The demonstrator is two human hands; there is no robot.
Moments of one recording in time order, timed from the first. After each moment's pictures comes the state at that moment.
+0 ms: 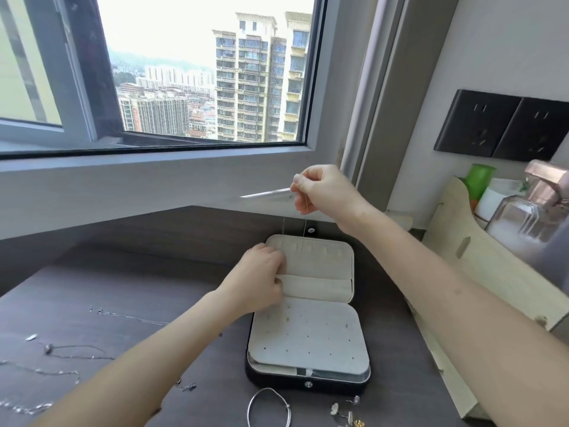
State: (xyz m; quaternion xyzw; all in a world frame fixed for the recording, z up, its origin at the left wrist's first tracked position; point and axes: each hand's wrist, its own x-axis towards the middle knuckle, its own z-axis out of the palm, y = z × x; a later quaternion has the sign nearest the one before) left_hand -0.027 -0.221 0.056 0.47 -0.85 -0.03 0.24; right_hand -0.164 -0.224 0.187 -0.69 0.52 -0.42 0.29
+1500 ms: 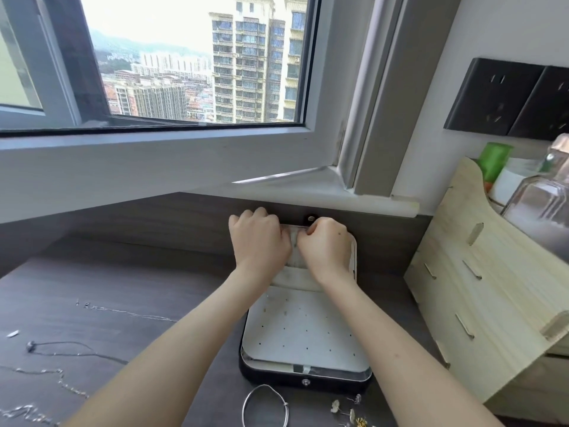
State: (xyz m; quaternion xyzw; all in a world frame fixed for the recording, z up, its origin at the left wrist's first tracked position) left_hand -0.060 -0.241 0.069 0.62 -0.70 0.12 0.33; right_hand -0.161 -0.228 0.081 -0.58 0.73 -0.36 0.06
